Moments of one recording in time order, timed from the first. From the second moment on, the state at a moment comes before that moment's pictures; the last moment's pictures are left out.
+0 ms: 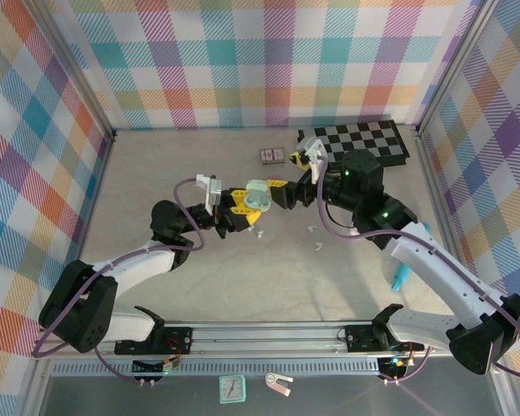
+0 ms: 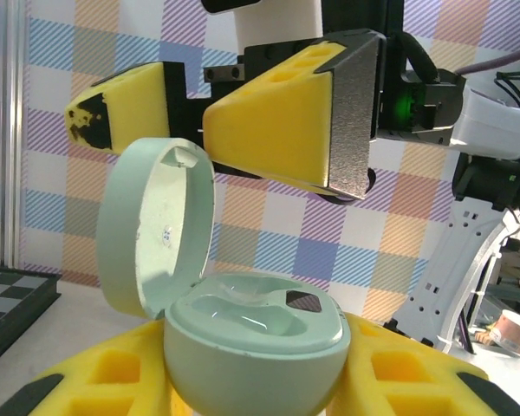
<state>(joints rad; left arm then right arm) -0.49 1.32 0.57 1.19 0.95 -0.51 0.64 1.14 1.14 -0.18 -0.34 0.01</state>
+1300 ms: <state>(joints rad) -0.32 1.20 0.44 1.20 0.88 -0.42 0.53 1.67 1.07 -0.28 -0.39 0.76</state>
